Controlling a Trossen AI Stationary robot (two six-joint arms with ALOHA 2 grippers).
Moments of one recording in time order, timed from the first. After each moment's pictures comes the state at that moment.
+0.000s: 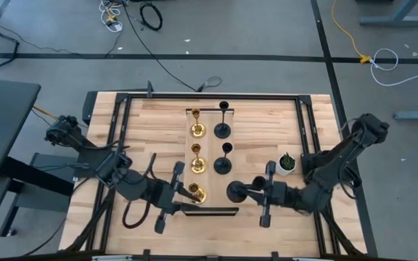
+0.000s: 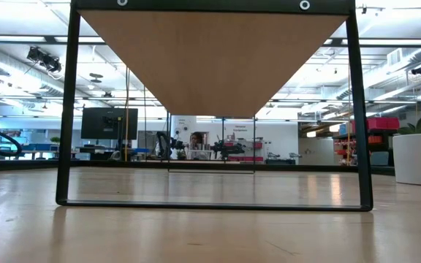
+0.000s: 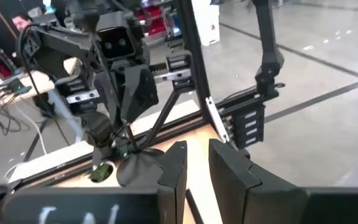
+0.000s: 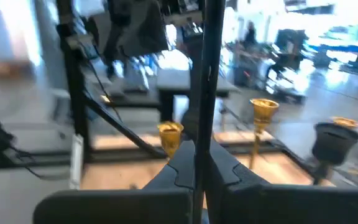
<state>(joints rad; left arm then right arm) -0.60 1.46 1.53 -0.29 -0.38 0.14 0.76 1.37 1.07 0.28 0.93 -0.03</state>
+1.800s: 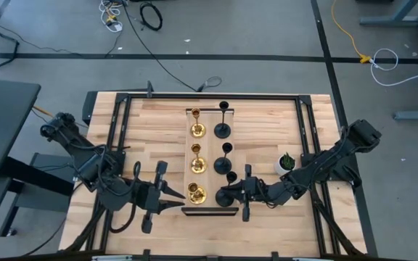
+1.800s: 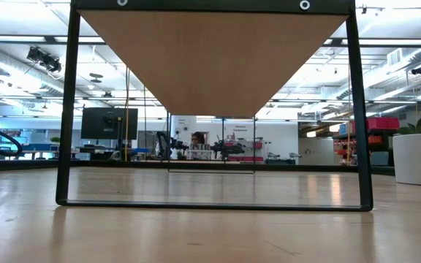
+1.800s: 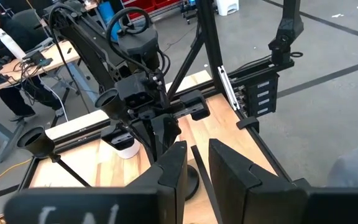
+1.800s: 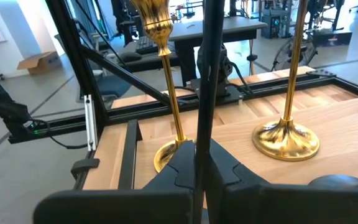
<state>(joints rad) -0.71 1.39 1.53 -0.50 -0.58 0.06 0.59 1.52 0.82 0.52 0.64 0.26</state>
